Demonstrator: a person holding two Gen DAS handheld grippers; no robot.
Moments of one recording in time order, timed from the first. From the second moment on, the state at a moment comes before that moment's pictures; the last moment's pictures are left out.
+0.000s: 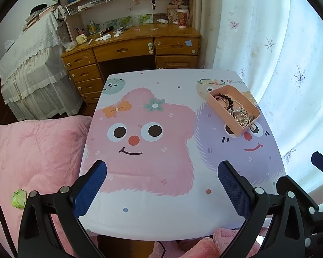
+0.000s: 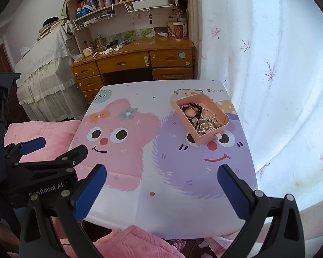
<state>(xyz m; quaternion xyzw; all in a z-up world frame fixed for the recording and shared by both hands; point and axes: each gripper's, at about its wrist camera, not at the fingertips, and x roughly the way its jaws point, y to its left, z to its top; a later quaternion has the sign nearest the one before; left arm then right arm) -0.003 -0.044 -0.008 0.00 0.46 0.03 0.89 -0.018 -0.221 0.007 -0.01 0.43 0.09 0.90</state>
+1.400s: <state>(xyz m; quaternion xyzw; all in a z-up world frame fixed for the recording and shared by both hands) 0.005 -0.048 -0.004 0.02 0.46 0.02 0.89 -0.009 -0.223 0.005 0.01 0.44 0.09 0.89</state>
